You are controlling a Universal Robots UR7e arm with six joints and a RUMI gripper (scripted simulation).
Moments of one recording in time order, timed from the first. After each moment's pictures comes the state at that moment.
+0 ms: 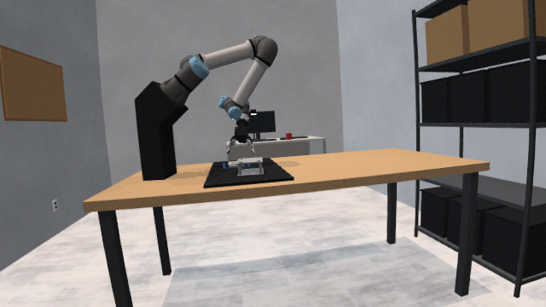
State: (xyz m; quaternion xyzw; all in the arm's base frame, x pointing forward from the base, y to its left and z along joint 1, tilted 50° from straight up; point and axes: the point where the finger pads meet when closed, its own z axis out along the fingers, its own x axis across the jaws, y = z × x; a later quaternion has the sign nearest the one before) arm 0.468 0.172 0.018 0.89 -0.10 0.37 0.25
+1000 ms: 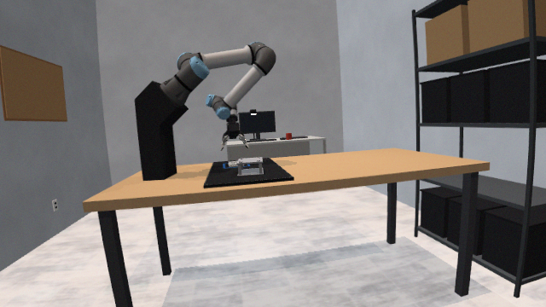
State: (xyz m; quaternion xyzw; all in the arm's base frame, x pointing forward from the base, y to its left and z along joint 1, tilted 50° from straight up) arm 0.426 0.190 0.010 0.86 -0.03 0.43 0.28
